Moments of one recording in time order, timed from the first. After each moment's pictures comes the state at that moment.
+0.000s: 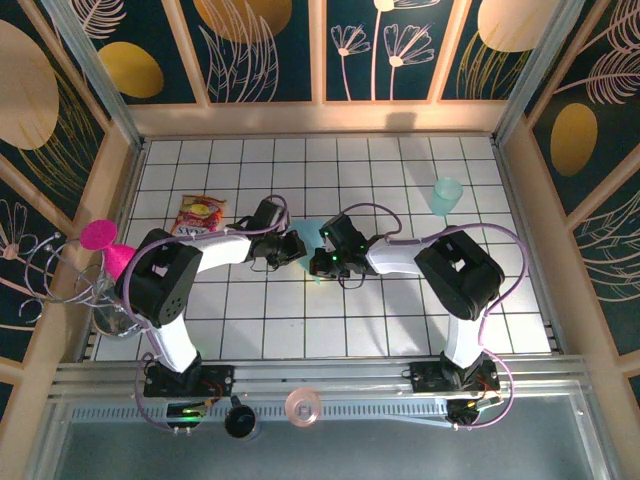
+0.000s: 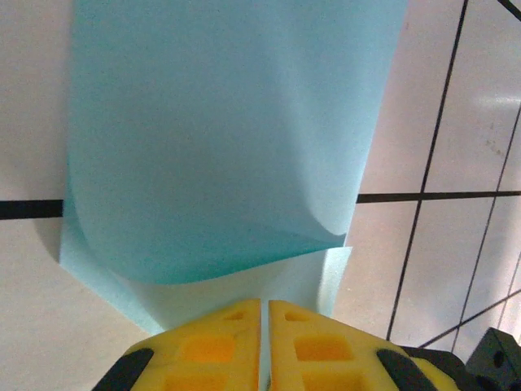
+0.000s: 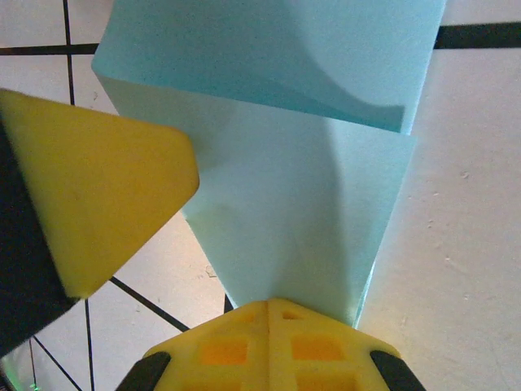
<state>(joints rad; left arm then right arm) -0.53 1.79 0.93 -0.14 0.36 -0.87 0.78 1.85 0.94 -0.04 -0.33 0.77</state>
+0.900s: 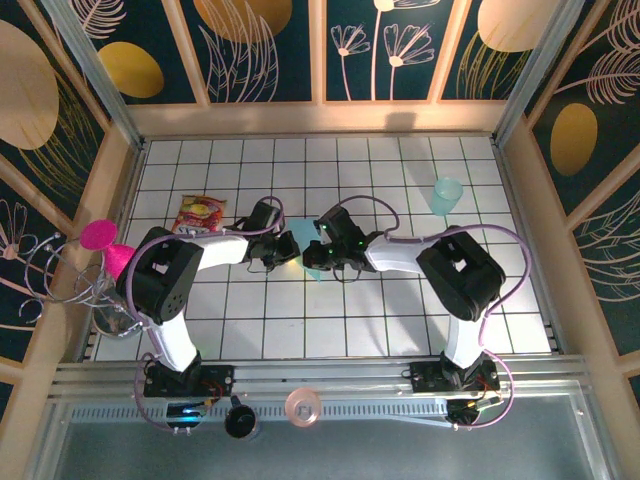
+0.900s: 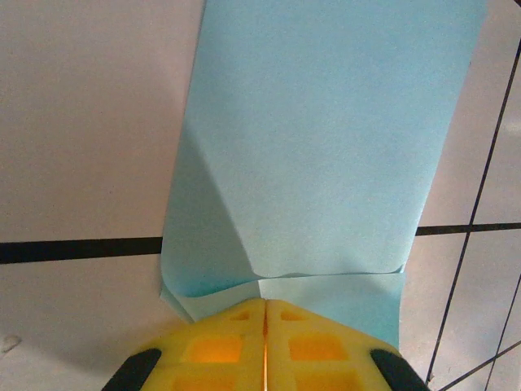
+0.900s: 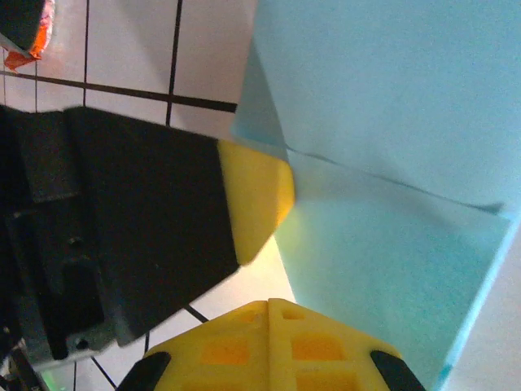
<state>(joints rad) -0.50 1.81 0.90 -0.10 0.33 -0.86 0.78 1.85 0.99 0.01 -0.35 0.75</state>
